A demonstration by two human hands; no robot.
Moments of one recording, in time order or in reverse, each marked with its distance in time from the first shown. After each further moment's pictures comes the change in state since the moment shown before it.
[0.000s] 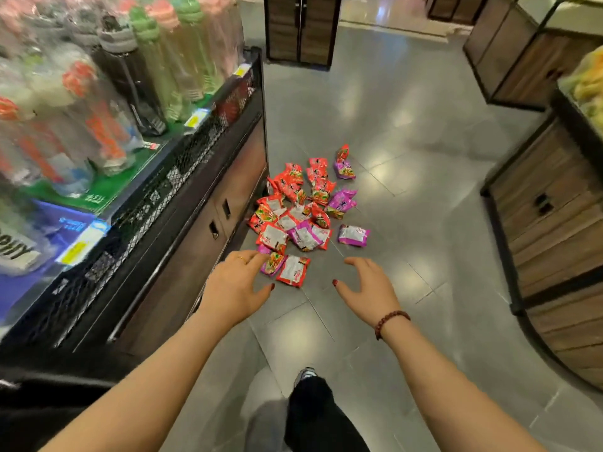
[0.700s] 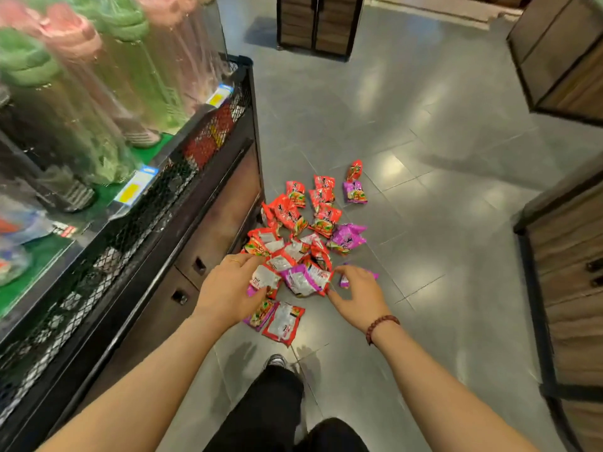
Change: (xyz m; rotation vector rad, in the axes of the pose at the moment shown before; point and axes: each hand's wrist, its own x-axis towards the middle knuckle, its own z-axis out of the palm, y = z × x) left_hand 0.325 -0.063 0.038 -0.074 -0.074 -0.078; right_hand 0.346 0.028 -0.030 0.004 -0.153 -0.036
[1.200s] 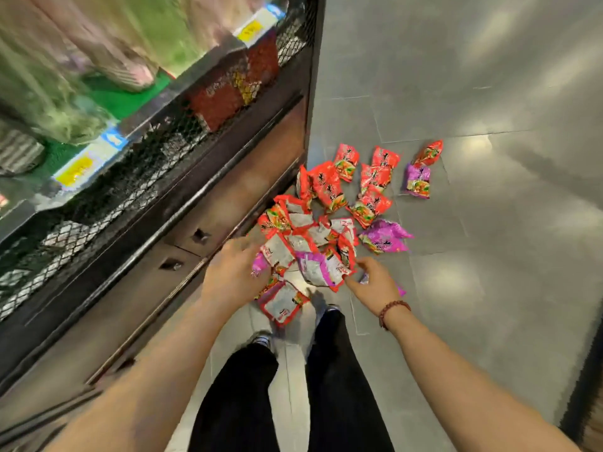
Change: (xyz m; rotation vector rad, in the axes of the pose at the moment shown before) left_hand 0.134 -0.039 0.085 -0.162 0.024 -0.555; right_hand 0.237 0.064 0.023 0.079 -0.379 0.082
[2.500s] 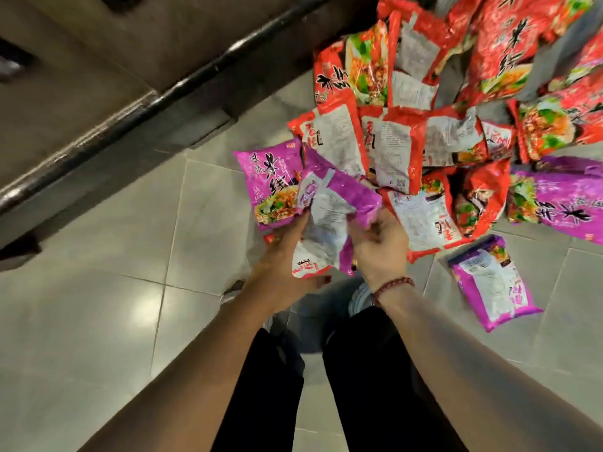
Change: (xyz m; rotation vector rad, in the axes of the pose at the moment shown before) left_hand 0.035 -0.194 0.429 -0.809 -0.253 -0.532; right_hand 0.257 0.157 0.338 0.165 0.011 -0.034
